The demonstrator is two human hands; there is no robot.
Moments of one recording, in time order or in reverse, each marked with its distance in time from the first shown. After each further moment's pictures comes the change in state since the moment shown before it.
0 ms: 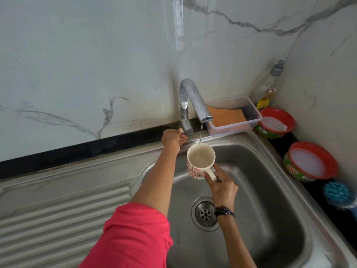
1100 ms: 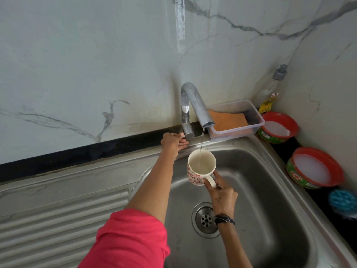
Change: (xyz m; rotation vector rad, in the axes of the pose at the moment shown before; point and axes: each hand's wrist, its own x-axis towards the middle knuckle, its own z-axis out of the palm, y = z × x) left_hand -0.002 0.005 -0.004 0.074 -0.067 -0.013; right_hand 0.001 0.006 0.004 -0.007 -0.028 0.059
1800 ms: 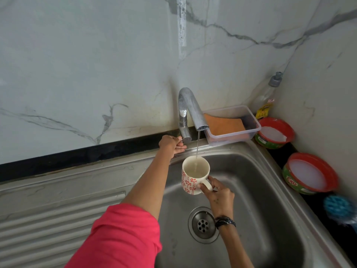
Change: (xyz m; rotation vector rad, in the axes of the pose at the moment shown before) left_hand -0.011 0.012 0.002 0.055 -0.032 -0.081; right_hand 0.005 -0.009 -0.013 -0.076 -0.131 0.024
